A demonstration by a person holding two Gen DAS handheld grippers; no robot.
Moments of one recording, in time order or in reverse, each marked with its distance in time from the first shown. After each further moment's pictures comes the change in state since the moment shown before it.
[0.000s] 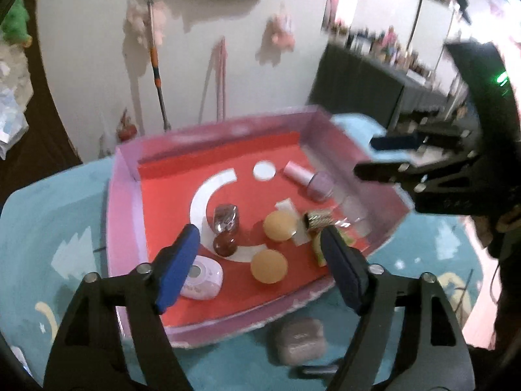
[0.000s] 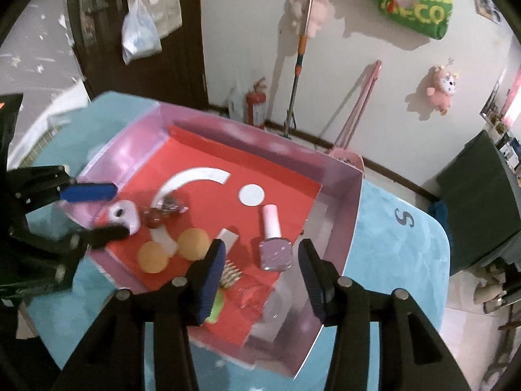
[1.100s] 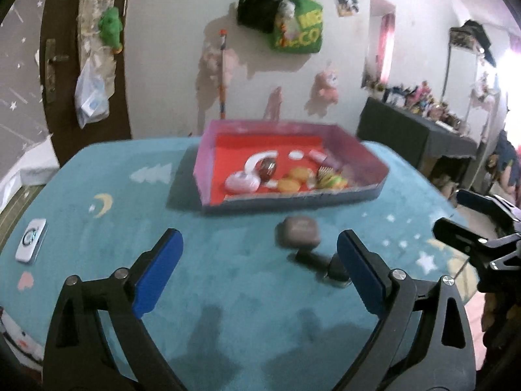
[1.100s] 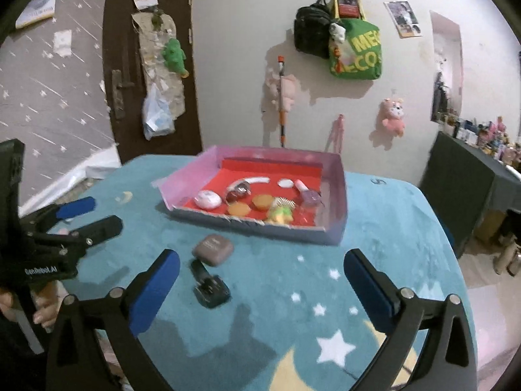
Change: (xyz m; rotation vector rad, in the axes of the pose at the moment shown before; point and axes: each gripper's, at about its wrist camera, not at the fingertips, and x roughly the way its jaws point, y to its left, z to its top) left arm -0.102 -0.040 -0.164 -0.144 -0.233 0.241; right arm -0.110 0.100 -0.193 0.161 -0.387 -0.087
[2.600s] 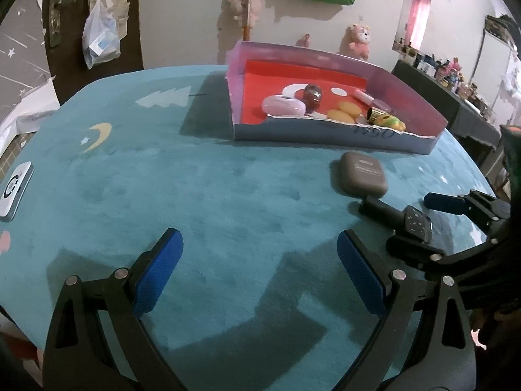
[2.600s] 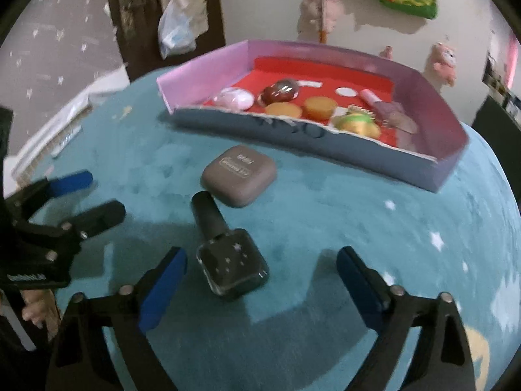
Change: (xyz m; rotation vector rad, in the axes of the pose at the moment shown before) left arm 0.063 0.037 -0.036 -0.081 0.218 0.051; right arm 0.132 0.047 -0.029 -0.112 0.363 0.136
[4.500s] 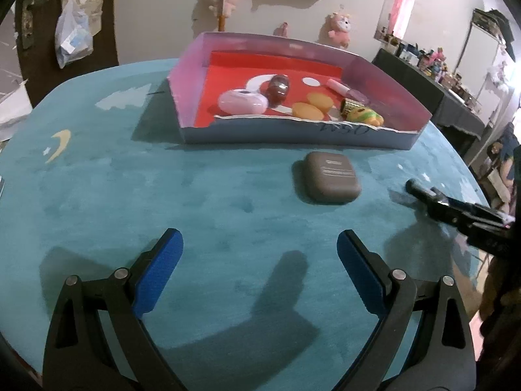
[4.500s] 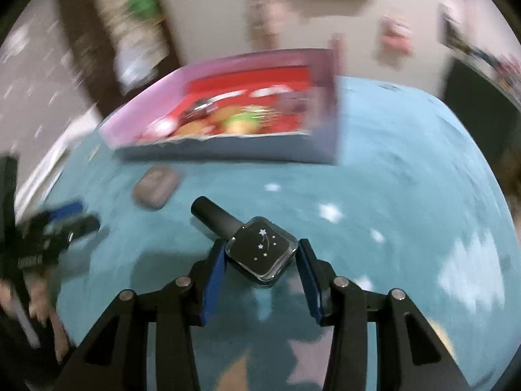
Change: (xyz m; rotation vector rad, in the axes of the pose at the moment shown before) left arm 0.019 -0.030 0.016 0.041 0.055 -0.095; right arm -0.038 -0.096 -0.039 0.311 -0.077 -0.020
